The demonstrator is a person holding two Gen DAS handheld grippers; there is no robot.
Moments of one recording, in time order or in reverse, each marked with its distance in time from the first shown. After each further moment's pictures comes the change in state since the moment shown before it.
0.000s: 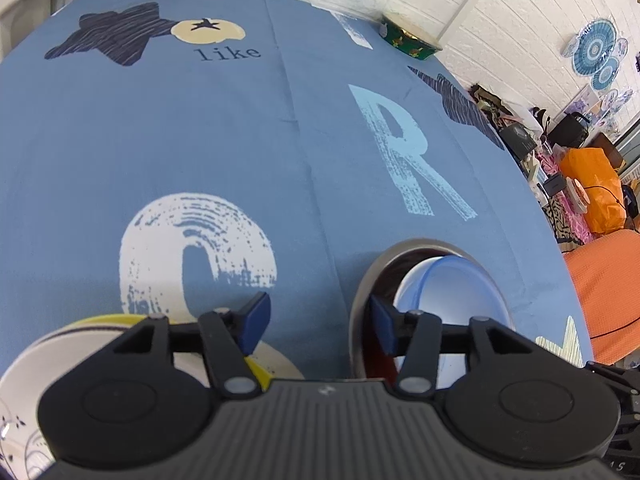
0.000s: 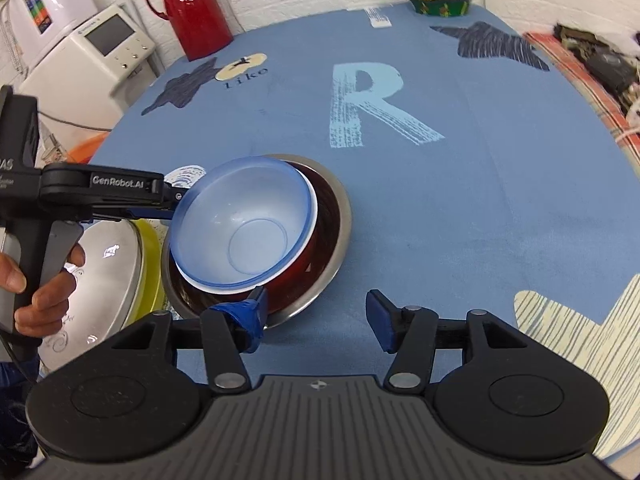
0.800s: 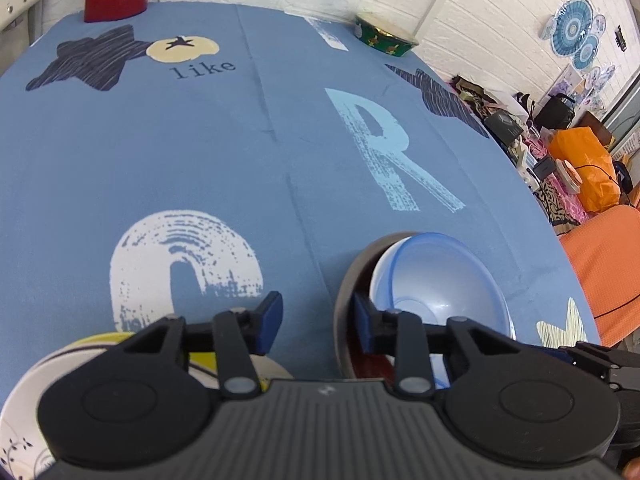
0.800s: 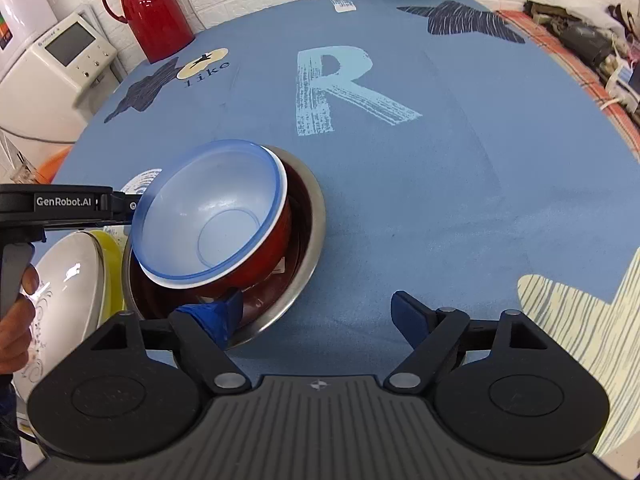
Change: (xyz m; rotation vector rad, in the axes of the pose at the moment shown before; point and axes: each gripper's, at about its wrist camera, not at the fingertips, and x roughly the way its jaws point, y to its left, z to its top) left arm 0.000 -0.009 -0.001 0.078 -0.018 -0.009; right arm 0.023 -0.008 -0.003 0.084 0.006 -0.053
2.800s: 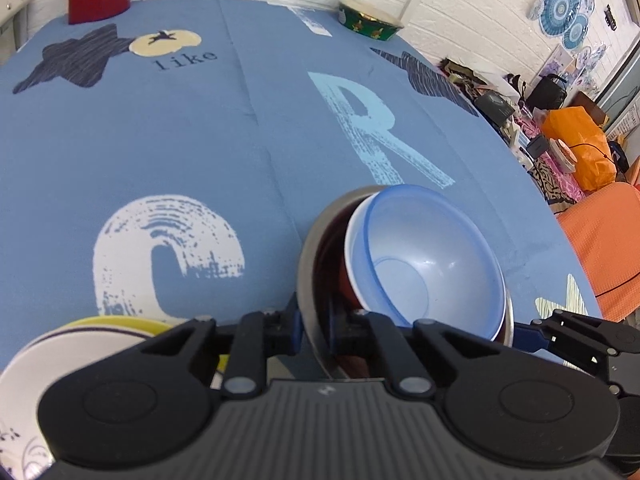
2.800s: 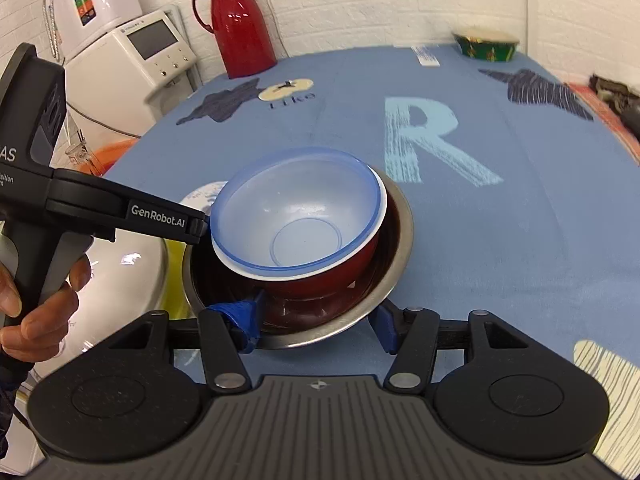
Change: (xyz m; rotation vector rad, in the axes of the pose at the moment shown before) left arm 0.000 -0.012 -0.011 0.055 0.019 0.000; right arm -0.007 0.041 -0.008 -0.213 -0.156 0.118
